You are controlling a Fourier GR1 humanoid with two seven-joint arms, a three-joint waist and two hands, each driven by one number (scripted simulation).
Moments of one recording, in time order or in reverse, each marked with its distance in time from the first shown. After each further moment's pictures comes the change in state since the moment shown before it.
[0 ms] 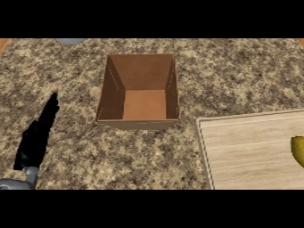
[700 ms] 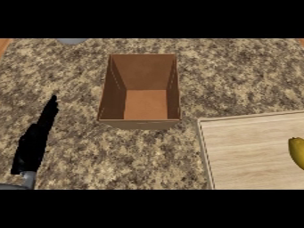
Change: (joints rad) left arm 0.034 0.002 0.006 -0.036 -0.009 -0.021 -0.003; right arm 0.048 -0.370 0.232 0.043 0.348 0.476 -0.117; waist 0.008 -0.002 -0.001
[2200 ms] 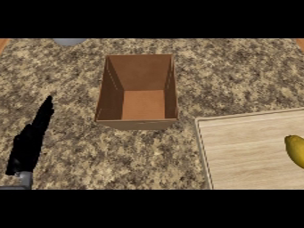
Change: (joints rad) left arm 0.023 -0.110 0.155 -0.007 -0.122 -0.136 0.013; right arm -0.046 0.246 -0.016 -0.095 0.355 0.023 0.162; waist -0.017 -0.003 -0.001
